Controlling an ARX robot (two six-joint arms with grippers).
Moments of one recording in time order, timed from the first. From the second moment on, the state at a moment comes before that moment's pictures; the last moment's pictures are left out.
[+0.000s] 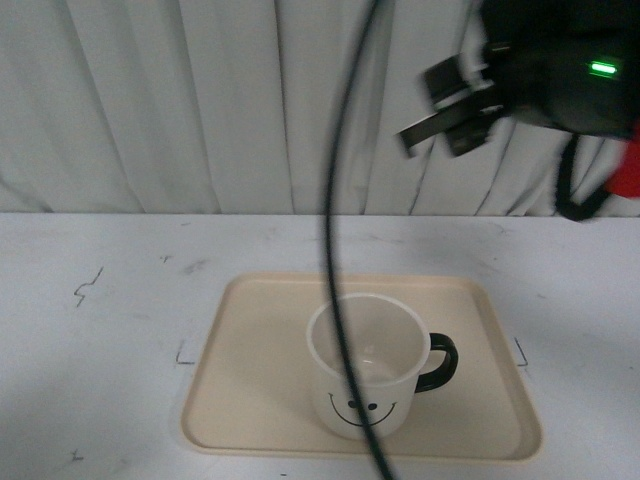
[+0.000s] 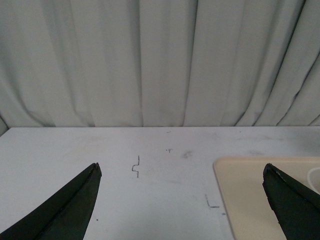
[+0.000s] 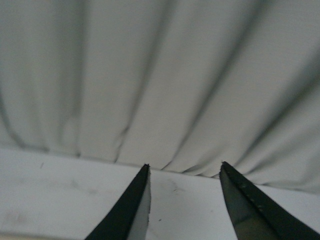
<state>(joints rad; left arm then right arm) 0.00 0.01 0.01 0.00 0.00 0.00 0.38 1.79 0.98 0.63 0.36 -0.32</state>
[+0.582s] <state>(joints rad) 0.00 0.01 0.01 0.00 0.00 0.00 0.16 1.28 0.26 1.02 0.17 -0.02</state>
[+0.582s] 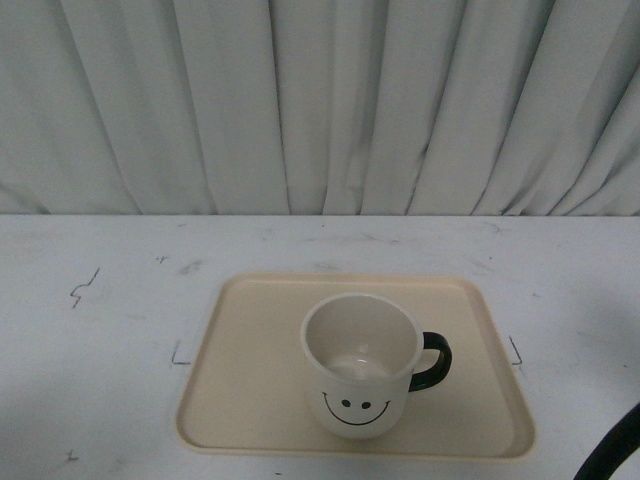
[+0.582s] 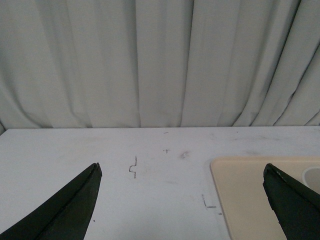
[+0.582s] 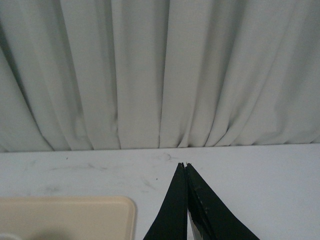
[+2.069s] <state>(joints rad) 0.00 0.01 0.01 0.00 0.00 0.00 0.00 0.31 0.01 0.31 0.00 -0.01</state>
